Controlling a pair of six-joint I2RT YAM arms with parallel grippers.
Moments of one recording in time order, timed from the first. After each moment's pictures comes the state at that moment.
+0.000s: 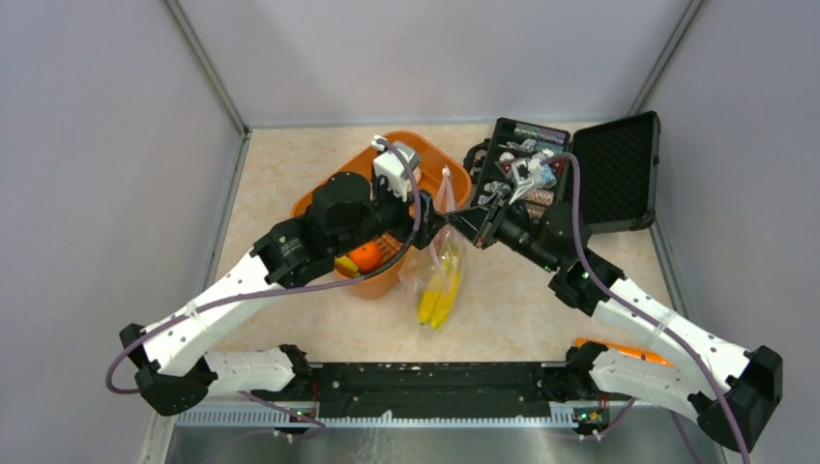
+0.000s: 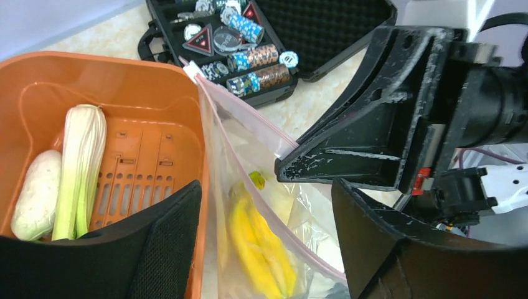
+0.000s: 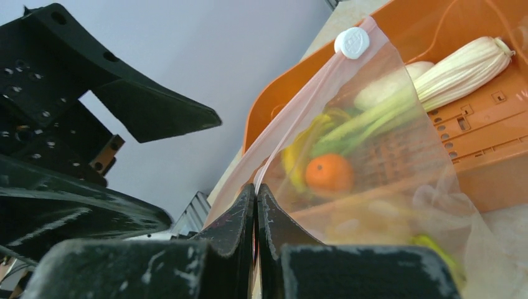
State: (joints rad) left arm -0.94 1.11 1.31 -0.43 -0.08 -0.24; right arm 0.77 0.93 0.79 0.16 -0.13 0.73
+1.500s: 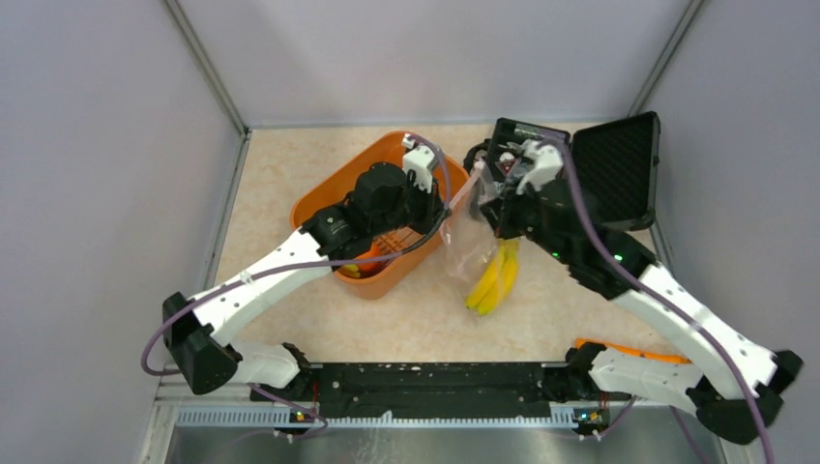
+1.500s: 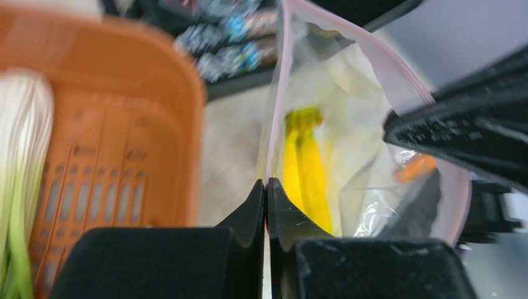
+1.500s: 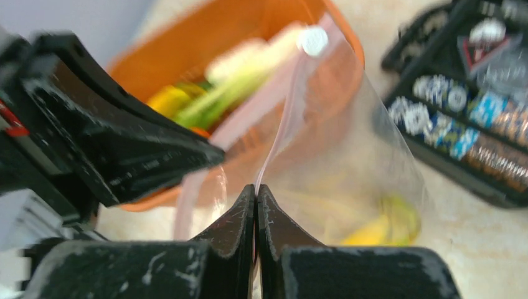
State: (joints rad) left arm -0.87 1.32 1.33 -0.31 0.06 -0.29; right arm 0.81 0.92 1.18 -0.50 0.23 0.43
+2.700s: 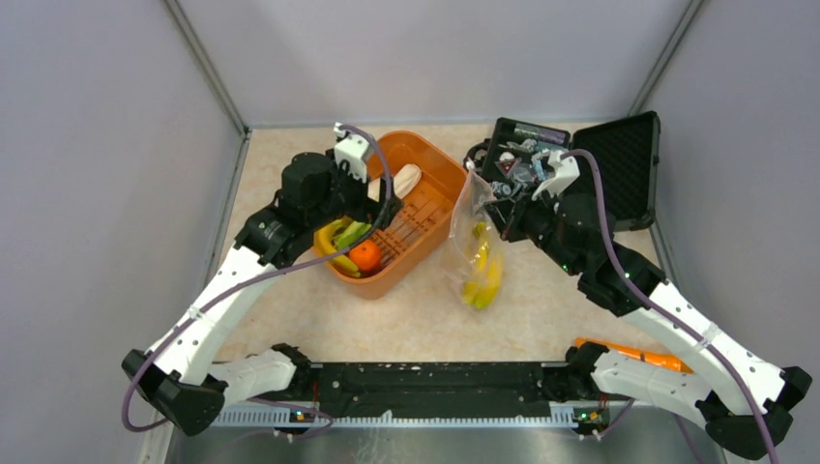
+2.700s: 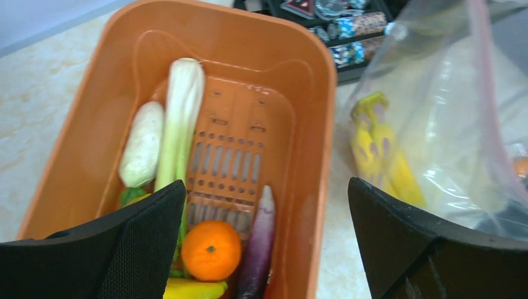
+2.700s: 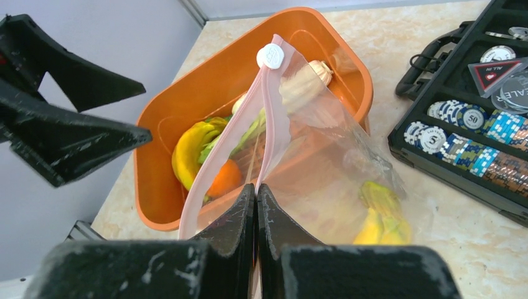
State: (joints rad) left arm -0.58 1.11 1.24 -0.49 0.13 -0.10; right arm 0.81 0.86 1.04 -0.34 0.26 0.49
